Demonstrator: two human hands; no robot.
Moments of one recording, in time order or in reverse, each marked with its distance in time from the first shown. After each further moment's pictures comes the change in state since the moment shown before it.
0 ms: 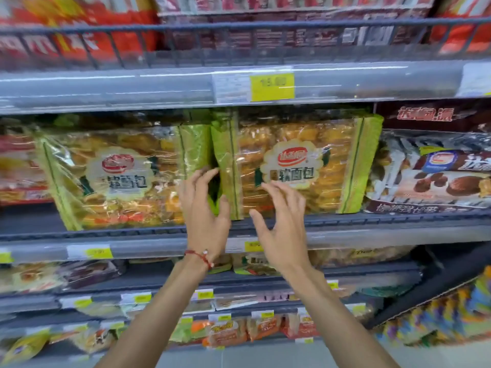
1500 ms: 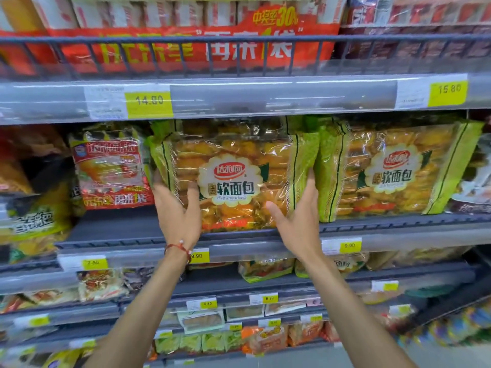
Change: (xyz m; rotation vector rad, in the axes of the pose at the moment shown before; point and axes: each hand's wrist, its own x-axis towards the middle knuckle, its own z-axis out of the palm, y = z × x) left_hand 0.075 -0.206 -0.151 -0.086 0.123 -0.342; right_hand 0.019 -0.120 0.153 0.104 0.018 0.283
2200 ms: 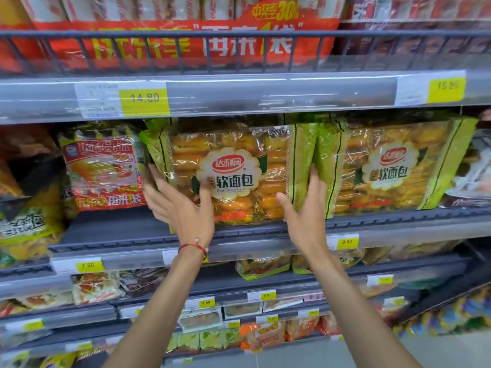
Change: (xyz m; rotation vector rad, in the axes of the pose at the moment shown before) left_hand -0.016 0.025 0.016 0.145 0.154 0.018; right_hand 0.005 0.003 -0.009 0.054 0.067 -0.006
